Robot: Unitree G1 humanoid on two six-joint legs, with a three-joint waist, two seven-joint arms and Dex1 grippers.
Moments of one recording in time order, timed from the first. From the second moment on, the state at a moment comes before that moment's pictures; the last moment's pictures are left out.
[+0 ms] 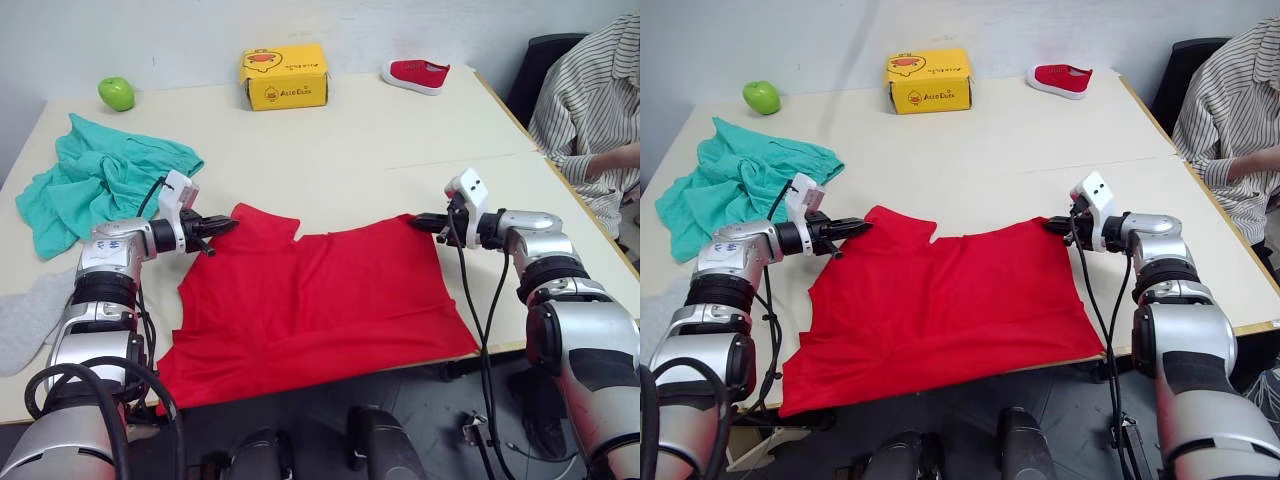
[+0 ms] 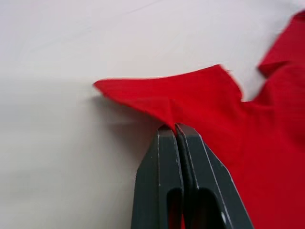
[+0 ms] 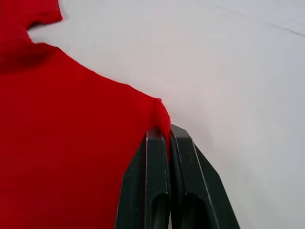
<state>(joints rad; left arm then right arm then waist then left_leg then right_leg) -0.93 0.64 0.09 0.87 -0.17 0.33 -1.07 -1.13 -0.56 -0.09 1.30 0.01 -0.04 1.17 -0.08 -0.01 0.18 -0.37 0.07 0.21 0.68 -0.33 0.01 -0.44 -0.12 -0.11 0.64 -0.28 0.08</state>
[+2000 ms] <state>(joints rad) -0.57 0.82 0.10 0.28 -0.45 0.94 -0.90 -0.76 -0.77 -0.07 0.86 0.16 0.02 1.40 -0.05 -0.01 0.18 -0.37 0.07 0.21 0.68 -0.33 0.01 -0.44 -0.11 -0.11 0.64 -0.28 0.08</state>
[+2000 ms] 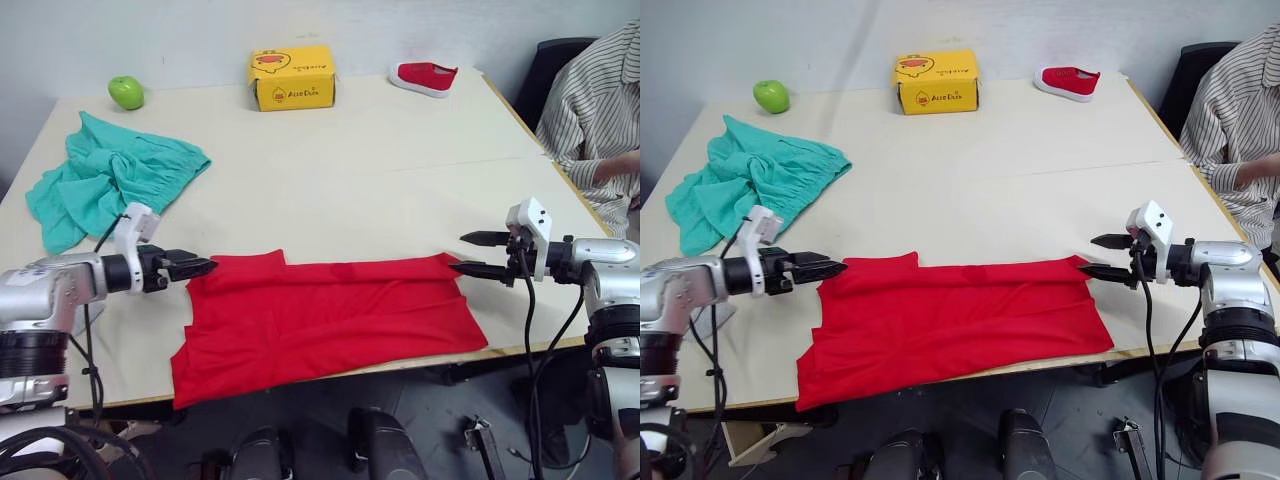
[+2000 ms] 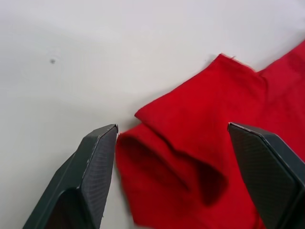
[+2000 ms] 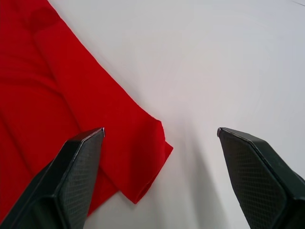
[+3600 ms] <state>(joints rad) -0.33 0.73 0.19 0.29 -0.27 -0.24 -1.02 -0.55 -0.71 -0.13 0.75 0.22 -0.48 1.29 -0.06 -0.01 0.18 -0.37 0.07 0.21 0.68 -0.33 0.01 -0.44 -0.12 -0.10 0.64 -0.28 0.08</state>
